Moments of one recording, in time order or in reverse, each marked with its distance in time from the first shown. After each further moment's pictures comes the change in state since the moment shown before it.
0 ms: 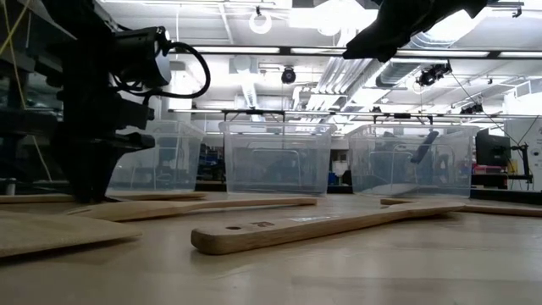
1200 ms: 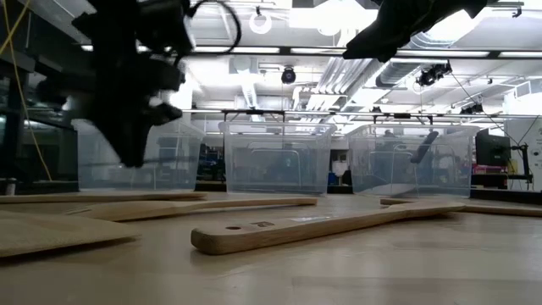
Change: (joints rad) left arm 0.000 -0.016 0.218 -0.092 0.017 -0.014; right arm 0.000 0.000 0.000 0.000 0.000 0.000
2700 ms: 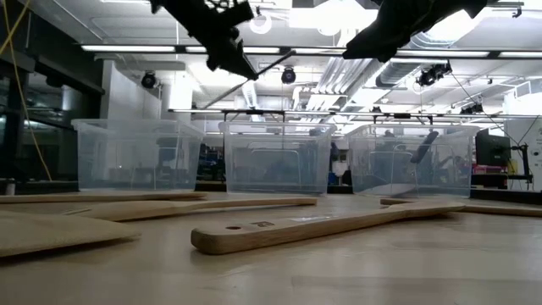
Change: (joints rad) left arm 0.284 0.068 0.351 0.448 -0.344 0.322; right arm 0.000 0.000 0.000 0.000 0.000 0.000
